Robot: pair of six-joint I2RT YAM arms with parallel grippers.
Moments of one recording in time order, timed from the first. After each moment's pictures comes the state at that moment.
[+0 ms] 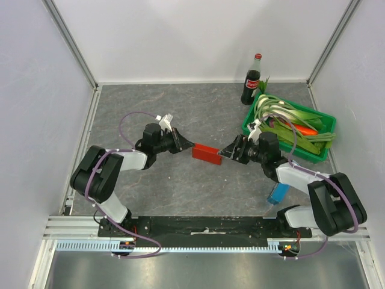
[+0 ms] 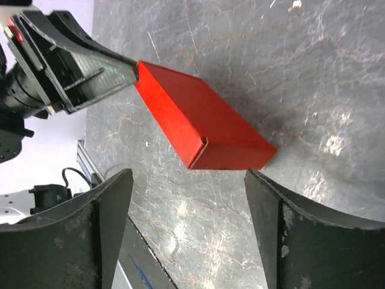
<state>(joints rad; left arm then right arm) -0.41 1.67 0.64 0.59 0.52 -0.76 0.36 1.32 0.44 0.40 -0.52 0.78</state>
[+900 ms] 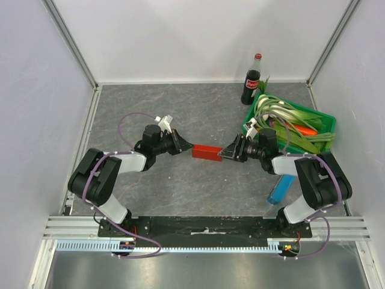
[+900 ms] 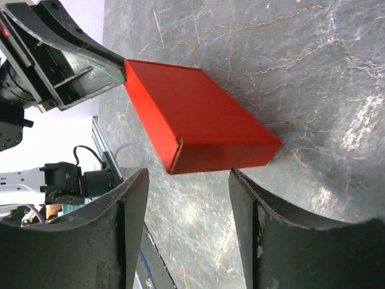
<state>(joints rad) -0.41 1.64 0.64 0.56 0.50 -0.75 0.25 1.60 0.50 0.59 -0.77 0.76</state>
